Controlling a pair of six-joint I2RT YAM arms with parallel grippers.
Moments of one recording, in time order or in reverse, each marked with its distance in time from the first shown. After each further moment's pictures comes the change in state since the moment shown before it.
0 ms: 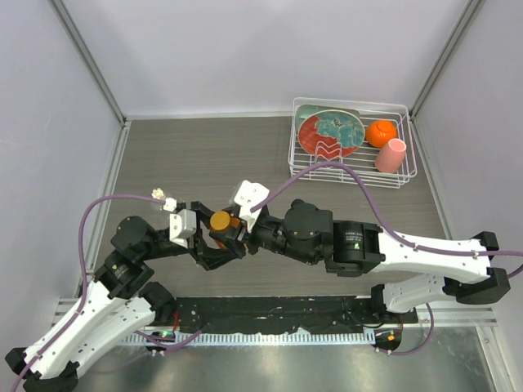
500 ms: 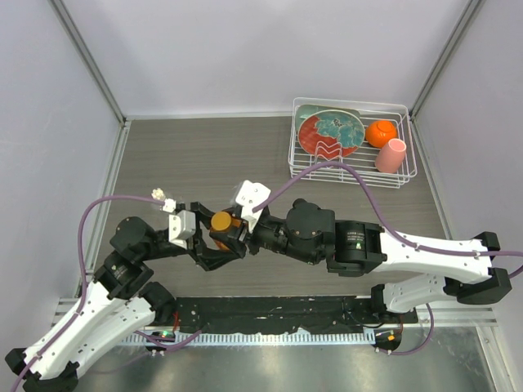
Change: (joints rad) left arm 0.000 -0.004 0.000 0.000 0.008 0.003; right arm 0.000 -0.008 0.000 0.000 -0.016 0.000
